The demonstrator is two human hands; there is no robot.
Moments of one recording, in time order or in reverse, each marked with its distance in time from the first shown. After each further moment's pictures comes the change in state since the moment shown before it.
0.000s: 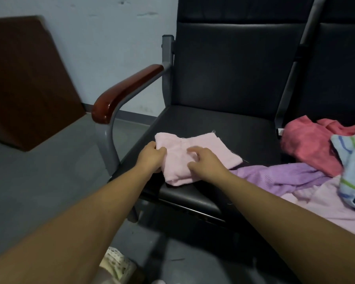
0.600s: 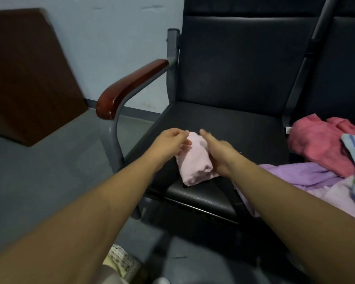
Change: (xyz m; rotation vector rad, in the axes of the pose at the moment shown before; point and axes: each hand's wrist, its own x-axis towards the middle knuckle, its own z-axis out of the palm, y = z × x) left_hand -0.003 0.030 0.007 -0.189 -0.225 0.145; right_hand 0.030 -0.001 -0.012 0.734 -0.001 0.481
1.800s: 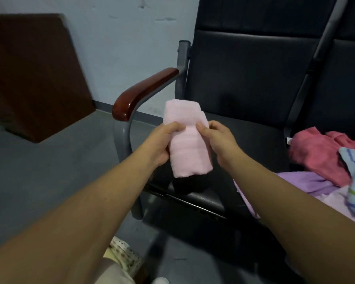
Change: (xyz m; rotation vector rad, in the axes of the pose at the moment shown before) left_hand -0.030 0.020 -0.040 -0.611 -0.060 -0.059; right_hand -0.049 -0.038 0.028 -0.039 -0.028 -0.426
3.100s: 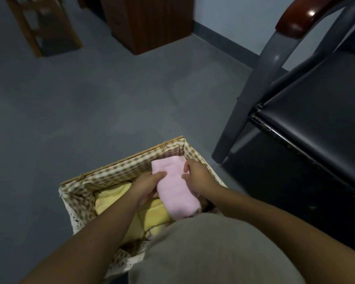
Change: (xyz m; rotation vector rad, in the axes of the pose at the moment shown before) left_hand -0.200 -0.231 -0.352 -0.003 0.702 -0.399; right_hand -0.121 0.251 0.295 -0.975 -0.729 -0.027
